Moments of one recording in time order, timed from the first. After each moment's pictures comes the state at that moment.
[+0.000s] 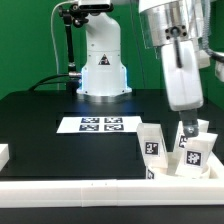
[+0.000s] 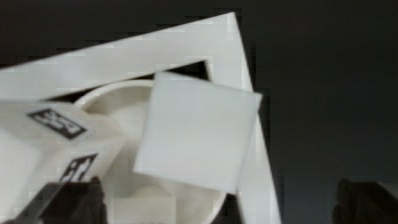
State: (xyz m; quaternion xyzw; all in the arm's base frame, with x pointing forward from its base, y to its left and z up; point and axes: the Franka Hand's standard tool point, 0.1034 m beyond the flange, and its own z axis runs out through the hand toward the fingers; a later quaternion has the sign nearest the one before) arm 0.658 0.086 0.102 -0.64 0.76 0.02 0.11
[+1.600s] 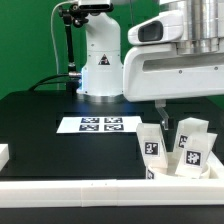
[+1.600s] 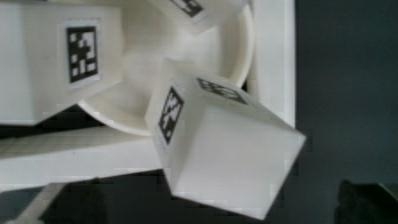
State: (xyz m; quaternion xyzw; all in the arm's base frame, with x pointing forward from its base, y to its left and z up) arm 0.660 0.095 0.105 -1.00 0.05 -0.03 0.04
